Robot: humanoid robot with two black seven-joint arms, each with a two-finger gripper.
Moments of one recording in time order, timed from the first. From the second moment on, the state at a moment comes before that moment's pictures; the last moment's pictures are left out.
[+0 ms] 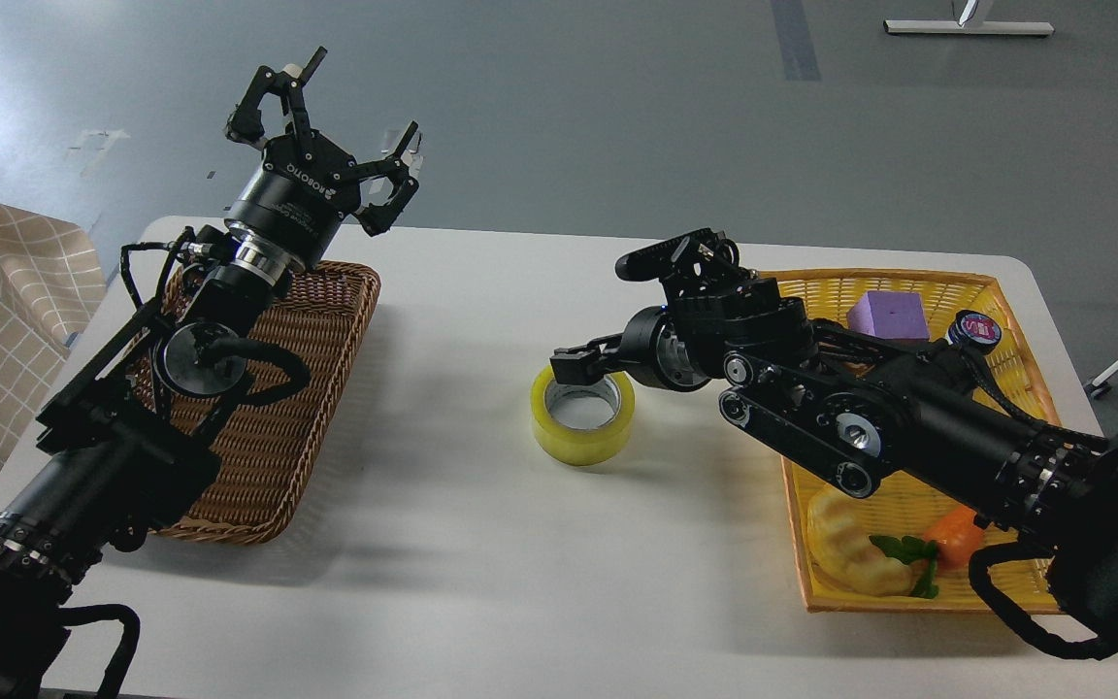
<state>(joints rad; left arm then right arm) -0.57 0.26 -1.13 -0.96 0.13 -0.49 -0.20 1.02 -0.06 0.43 0.97 -1.74 0.49 -0.20</state>
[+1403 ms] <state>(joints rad) -0.58 0.28 -1.13 -0.96 0.13 -0.49 -0.20 0.53 -0.22 1.66 1.28 -0.40 0.49 -0.21</state>
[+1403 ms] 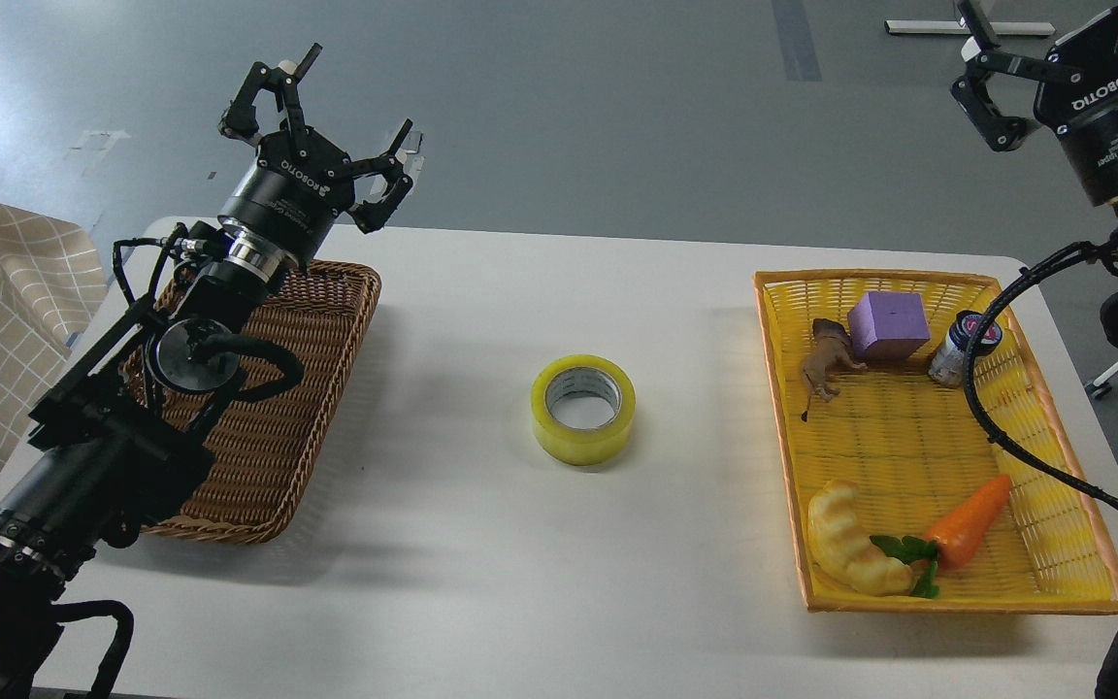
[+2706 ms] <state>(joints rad) -0.58 0.28 -1.13 -0.96 0.17 -0.49 -0.22 0.43 -0.17 1.66 1.27 -0.23 0.49 -0.24</state>
